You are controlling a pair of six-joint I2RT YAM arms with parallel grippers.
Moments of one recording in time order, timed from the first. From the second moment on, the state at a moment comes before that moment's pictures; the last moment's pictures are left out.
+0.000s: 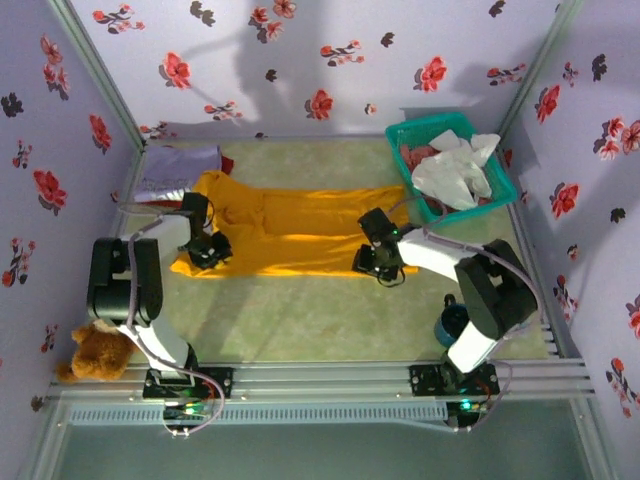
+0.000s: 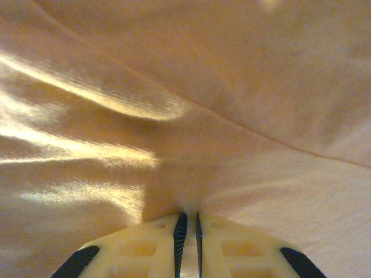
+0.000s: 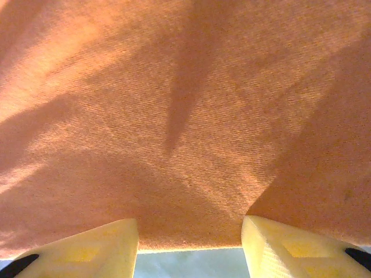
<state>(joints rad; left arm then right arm) -0.08 1.69 0.94 -0.63 0.21 -0.60 0.57 1.63 0.89 -0.54 -0.09 0.82</state>
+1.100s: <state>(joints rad) 0.00 1.64 0.89 -0.76 0.25 -0.60 0.54 1.62 0.93 -0.65 -0.09 0.76</state>
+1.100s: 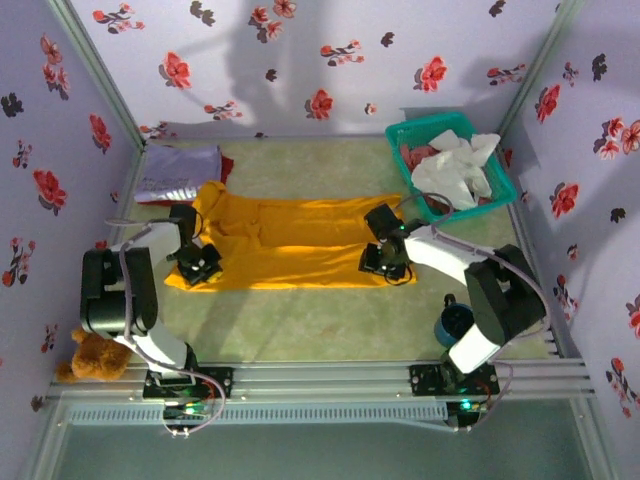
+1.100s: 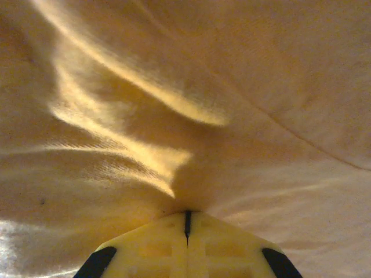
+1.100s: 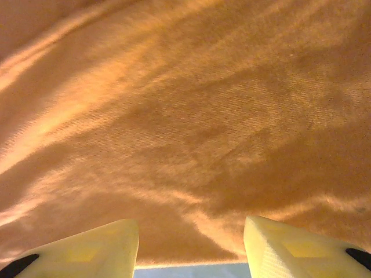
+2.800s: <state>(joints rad) 0.03 1.80 1.32 -0.92 0.20 -0.44 0.46 1.41 1.01 -0.89 -0.07 0.69</state>
